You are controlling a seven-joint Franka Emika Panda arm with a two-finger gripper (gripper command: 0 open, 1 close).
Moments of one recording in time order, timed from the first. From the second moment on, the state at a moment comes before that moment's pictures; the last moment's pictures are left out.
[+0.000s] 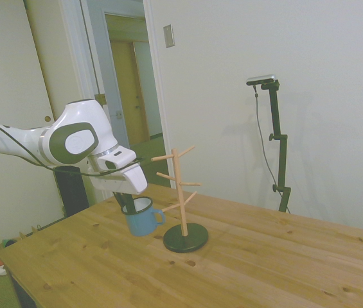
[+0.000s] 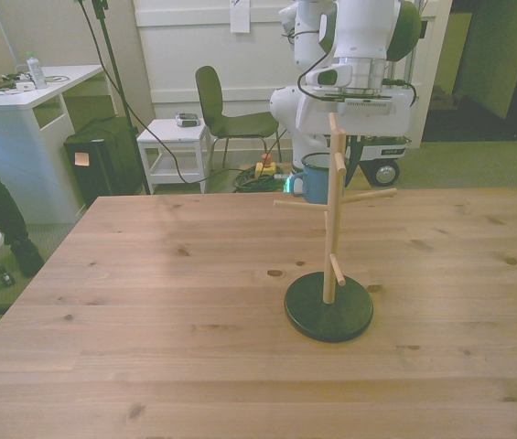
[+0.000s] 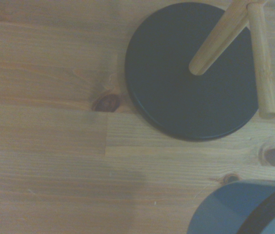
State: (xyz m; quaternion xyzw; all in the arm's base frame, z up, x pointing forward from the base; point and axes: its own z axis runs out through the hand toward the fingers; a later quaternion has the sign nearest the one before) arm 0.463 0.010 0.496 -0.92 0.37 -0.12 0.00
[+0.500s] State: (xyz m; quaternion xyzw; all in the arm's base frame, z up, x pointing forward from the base) arm 0.487 0.013 0.497 -0.92 0.38 -0.11 0.01
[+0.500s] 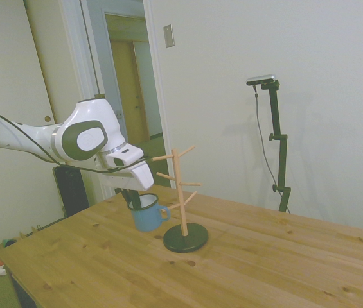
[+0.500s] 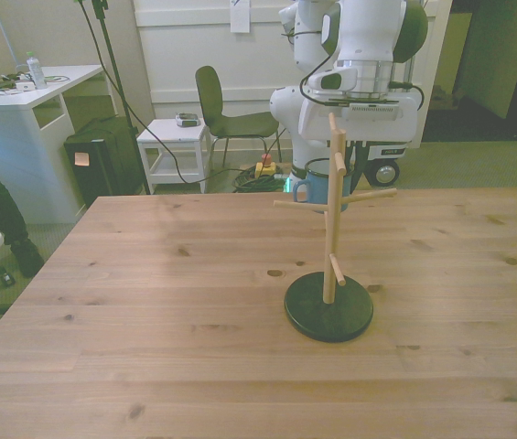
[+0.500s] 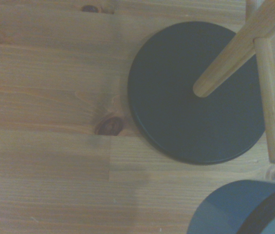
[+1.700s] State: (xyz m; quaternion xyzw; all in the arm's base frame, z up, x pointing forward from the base) arm 0.509 0.028 0.496 -0.92 0.38 -0.11 0.00
